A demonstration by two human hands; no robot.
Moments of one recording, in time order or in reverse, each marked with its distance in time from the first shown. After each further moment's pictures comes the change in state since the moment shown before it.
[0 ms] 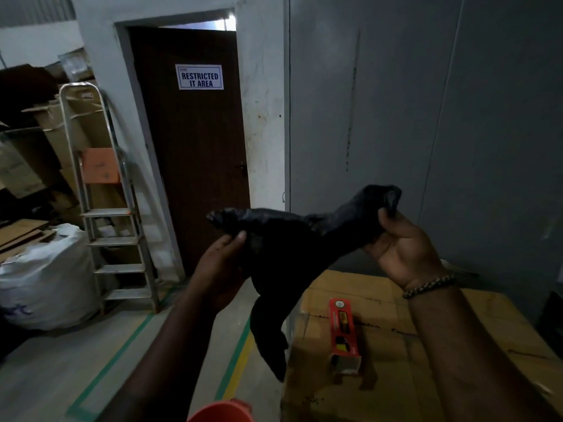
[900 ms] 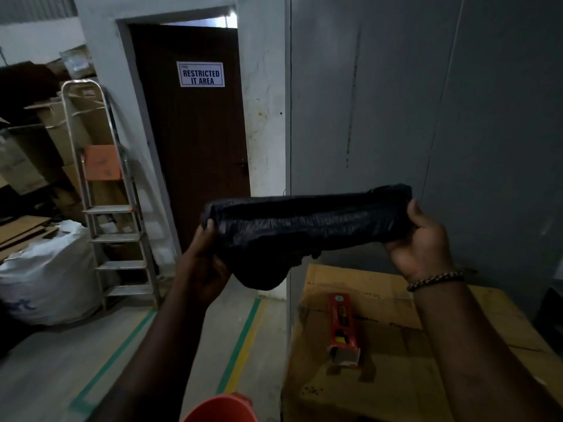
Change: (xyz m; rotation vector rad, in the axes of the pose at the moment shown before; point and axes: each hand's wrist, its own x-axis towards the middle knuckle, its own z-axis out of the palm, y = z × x) left_hand -0.001 0.003 -0.033 -0.221 -0.023 0.121; right_hand 0.000 -0.011 -0.016 0.114 0.269 -0.101
